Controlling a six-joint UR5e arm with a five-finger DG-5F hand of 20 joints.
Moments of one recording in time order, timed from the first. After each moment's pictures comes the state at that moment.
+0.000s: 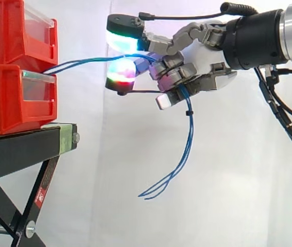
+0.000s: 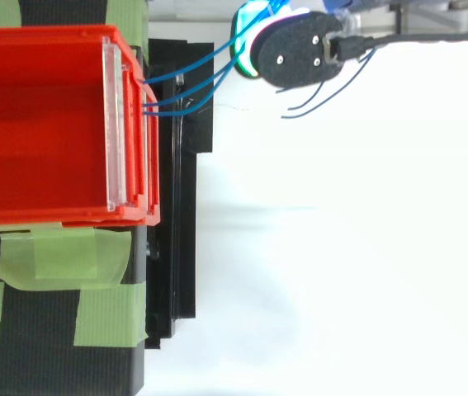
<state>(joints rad) 0.15 -1.93 -1.56 -2.84 -0.90 -0.29</state>
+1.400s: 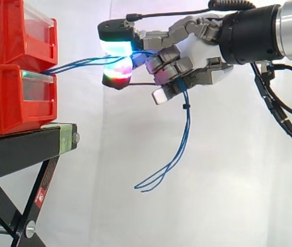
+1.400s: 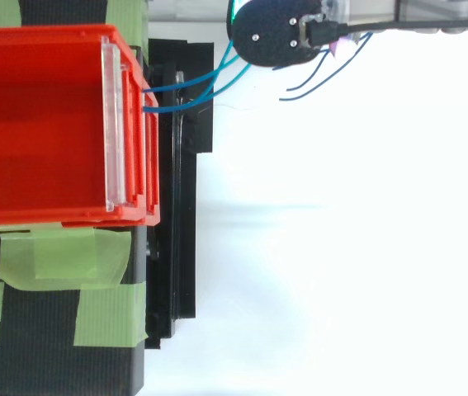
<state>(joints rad) 0.15 -1.93 -1.55 -2.79 -0.90 -0.37</state>
